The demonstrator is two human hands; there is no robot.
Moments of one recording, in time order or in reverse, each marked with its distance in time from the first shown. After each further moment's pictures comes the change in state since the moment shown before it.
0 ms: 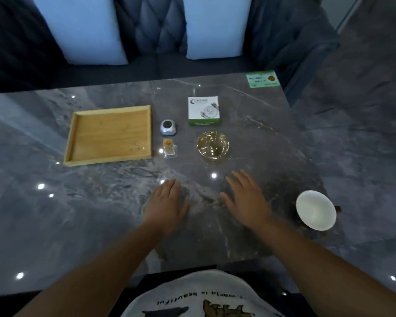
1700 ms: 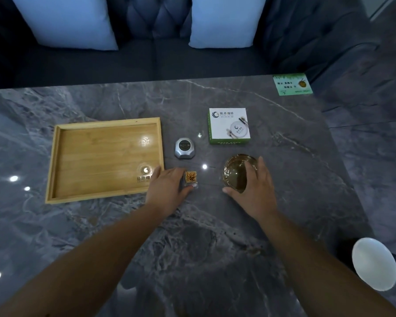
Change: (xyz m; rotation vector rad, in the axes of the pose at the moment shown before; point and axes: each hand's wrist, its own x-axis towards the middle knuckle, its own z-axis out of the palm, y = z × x) left_hand 0.168 -0.099 -0.010 -0.149 0.091 0.117; right_hand 0.160 -0.002 0.075 0.028 0.001 0.375
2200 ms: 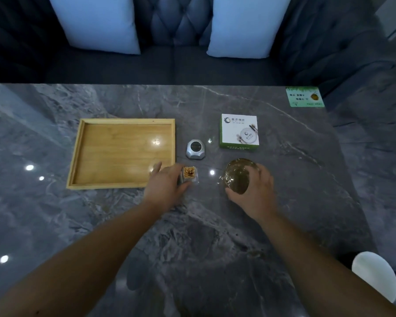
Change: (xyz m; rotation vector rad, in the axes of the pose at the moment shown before) left_hand -0.017 -0.003 -0.032 -0.045 0.076 -0.073; right_hand -0.006 -0.024 -0.018 0.146 0.114 -0.136
